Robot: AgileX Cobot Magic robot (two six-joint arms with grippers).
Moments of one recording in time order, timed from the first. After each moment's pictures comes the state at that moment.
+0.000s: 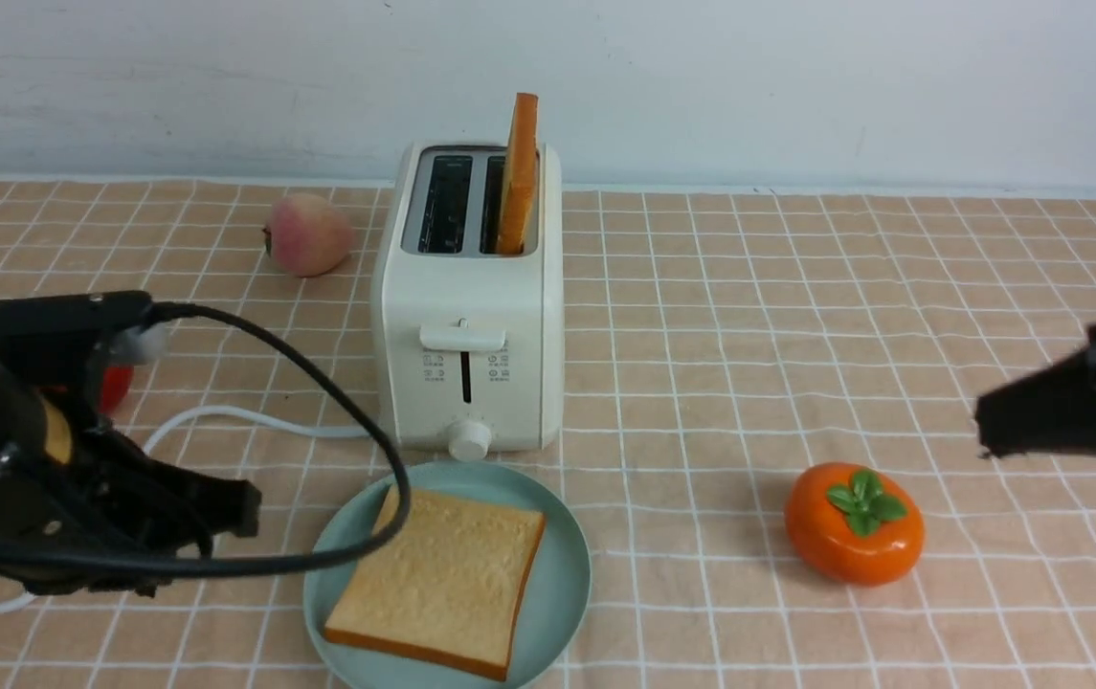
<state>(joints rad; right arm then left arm) 0.15 1.08 -1.05 0.67 1.00 -0.22 -0.34 1.21 -0.86 0.09 0.86 -0.51</state>
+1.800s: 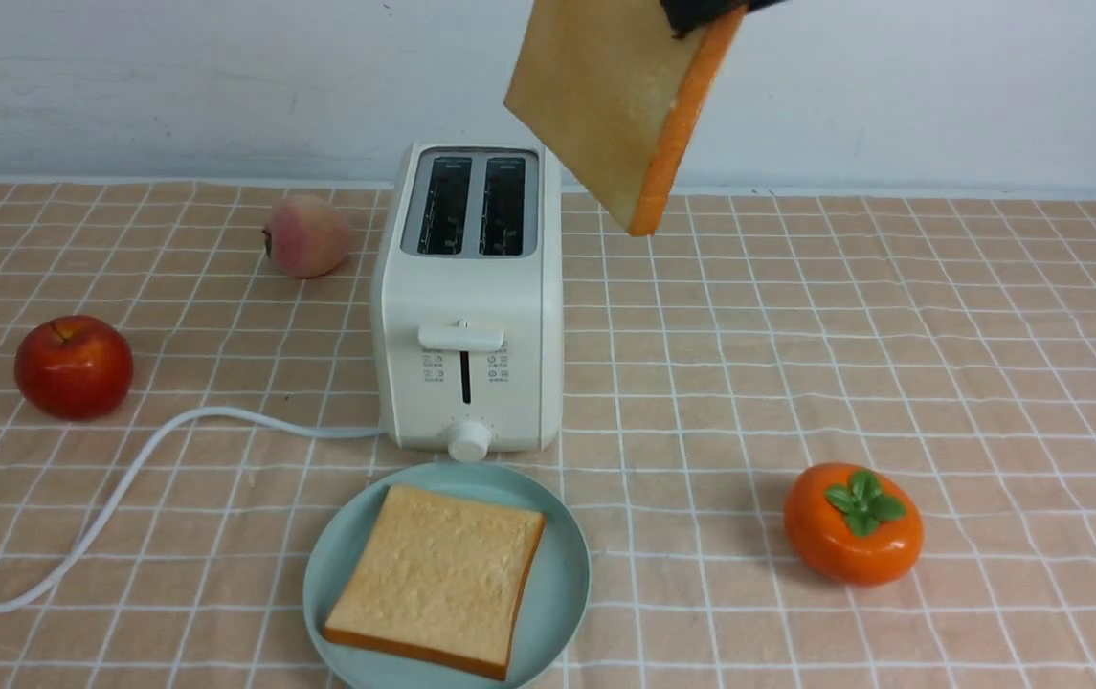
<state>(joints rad) 0.46 1.70 -2.14 0.40 1.26 -0.13 -0.34 0.23 -0.65 0.15 1.03 -0.53</state>
